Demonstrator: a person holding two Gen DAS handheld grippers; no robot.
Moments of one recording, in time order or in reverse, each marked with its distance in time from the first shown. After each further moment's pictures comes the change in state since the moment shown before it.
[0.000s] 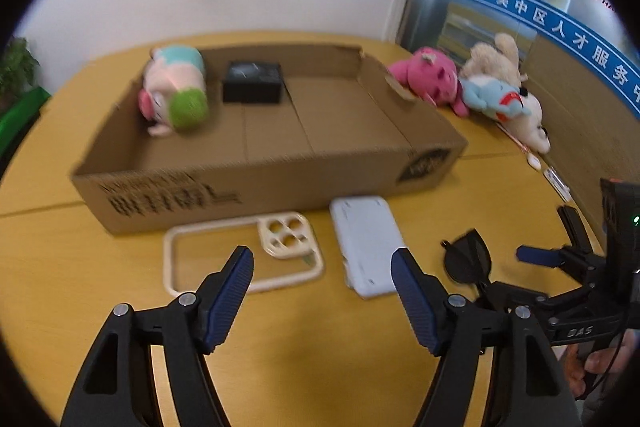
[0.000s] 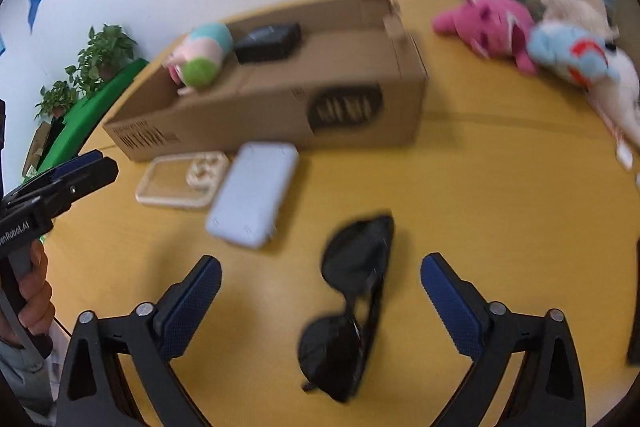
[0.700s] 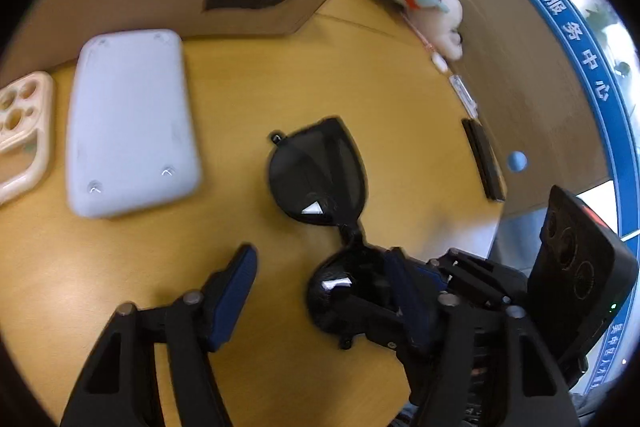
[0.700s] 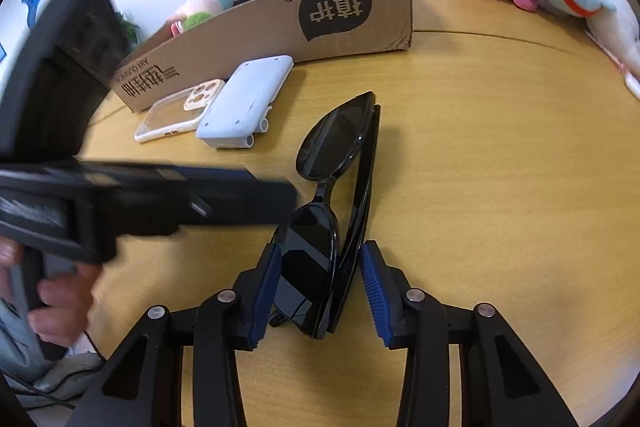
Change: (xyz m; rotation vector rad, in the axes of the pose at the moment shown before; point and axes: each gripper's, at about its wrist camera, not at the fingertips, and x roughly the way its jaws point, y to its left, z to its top) left arm 0.107 -0.088 -0.032 -0.036 0.396 -0.482; right arm 0.007 -0.005 -0.066 0.031 0.019 0.066
